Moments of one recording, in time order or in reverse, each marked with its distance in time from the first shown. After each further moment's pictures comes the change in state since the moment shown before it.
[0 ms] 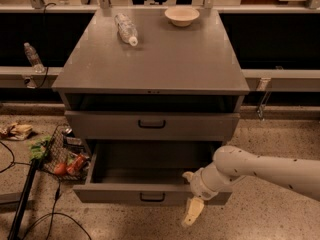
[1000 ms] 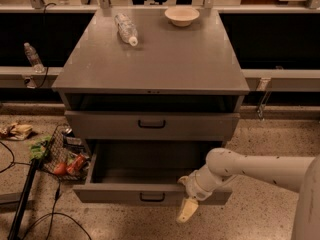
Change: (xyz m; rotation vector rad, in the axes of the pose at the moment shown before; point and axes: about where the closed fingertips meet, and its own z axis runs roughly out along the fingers) arm 0.014 -0.014 0.037 -0.033 0.022 -0.010
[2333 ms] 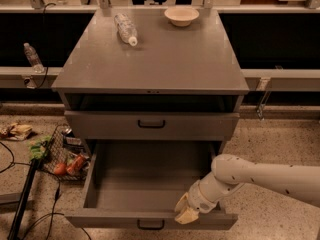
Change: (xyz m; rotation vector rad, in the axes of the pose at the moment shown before) arm -0.009 0.060 -0.012 -0.107 -0.047 0.073
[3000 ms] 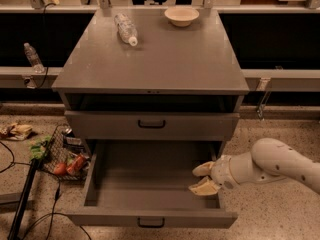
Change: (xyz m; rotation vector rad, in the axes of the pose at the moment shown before) arm -0.036 -0.026 -0.135 0.281 -0.209 0.051
